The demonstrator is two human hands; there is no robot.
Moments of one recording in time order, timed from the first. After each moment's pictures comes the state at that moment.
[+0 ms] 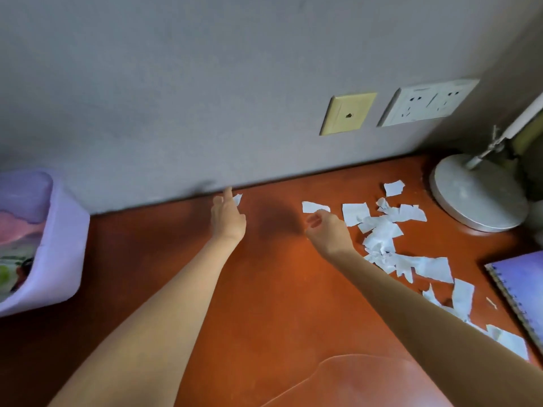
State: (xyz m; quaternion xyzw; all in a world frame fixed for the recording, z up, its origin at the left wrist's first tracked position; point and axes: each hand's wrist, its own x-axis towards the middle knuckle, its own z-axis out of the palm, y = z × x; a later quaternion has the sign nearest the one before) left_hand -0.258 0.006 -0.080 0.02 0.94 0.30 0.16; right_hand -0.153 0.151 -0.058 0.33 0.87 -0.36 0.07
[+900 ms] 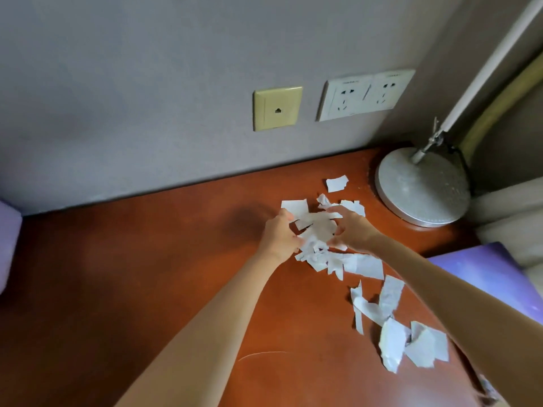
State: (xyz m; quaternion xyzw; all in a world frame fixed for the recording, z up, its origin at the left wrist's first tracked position) left_hand -0.146 0.176 -0.071 0.14 0.87 0.35 0.31; right_hand -0.092 0.328 -0.069 0.27 0.87 -0.36 0.21
